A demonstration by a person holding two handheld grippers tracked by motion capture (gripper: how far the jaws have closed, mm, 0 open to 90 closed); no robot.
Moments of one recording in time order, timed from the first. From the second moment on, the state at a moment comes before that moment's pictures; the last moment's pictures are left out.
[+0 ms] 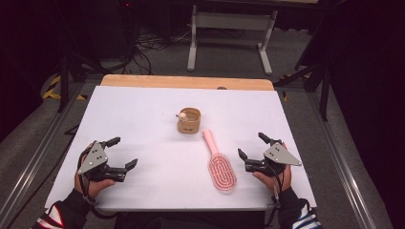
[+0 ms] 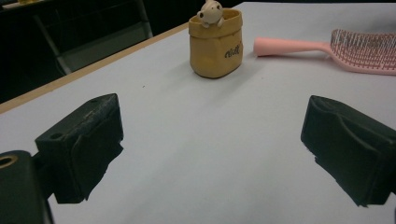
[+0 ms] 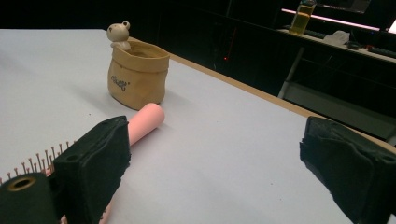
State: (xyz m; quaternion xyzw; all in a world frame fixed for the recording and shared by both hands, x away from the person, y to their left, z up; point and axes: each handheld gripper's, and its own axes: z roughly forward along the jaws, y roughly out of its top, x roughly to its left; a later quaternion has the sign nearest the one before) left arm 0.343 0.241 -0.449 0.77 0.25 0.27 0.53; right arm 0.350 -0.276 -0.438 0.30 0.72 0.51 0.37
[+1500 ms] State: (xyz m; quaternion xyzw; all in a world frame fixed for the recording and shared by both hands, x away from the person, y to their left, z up) left arm 0.341 0.245 -0.457 0.78 0.25 0.25 0.51; right arm 0.401 -0.241 -0.419 0.20 0.81 0.49 0.26
